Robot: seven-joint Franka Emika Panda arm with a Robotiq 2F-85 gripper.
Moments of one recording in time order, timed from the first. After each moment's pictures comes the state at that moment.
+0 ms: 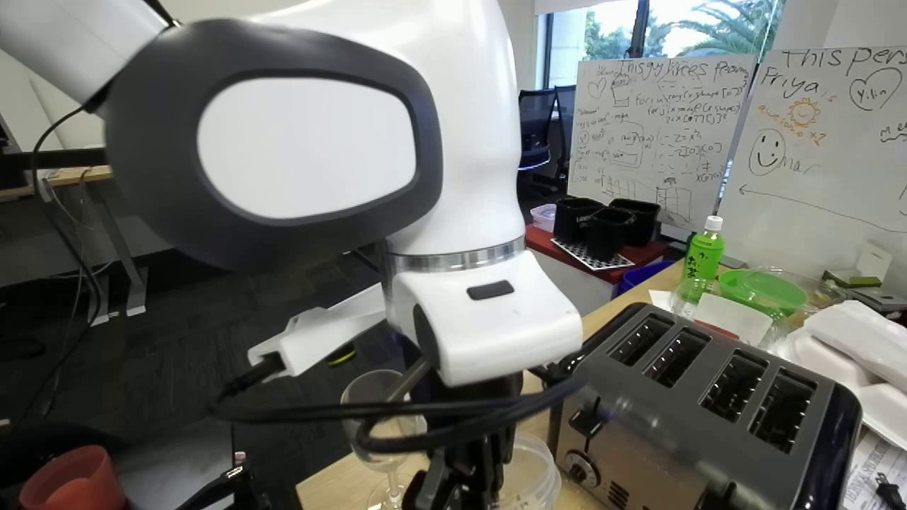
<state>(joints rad) -0.12 -0.17 -0.16 -2.64 -0.41 2.45 1.00</state>
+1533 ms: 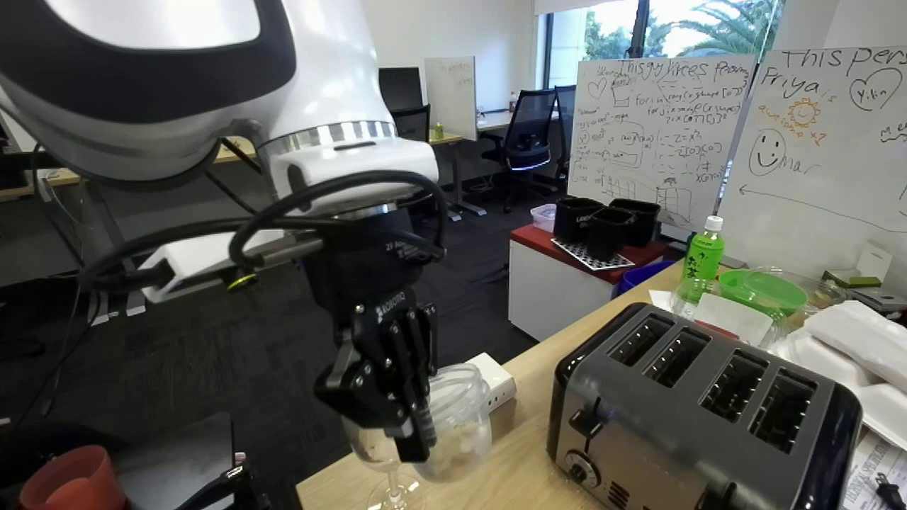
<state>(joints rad) -0.16 -0.45 0.08 -2.77 -0.48 2.34 1.00</state>
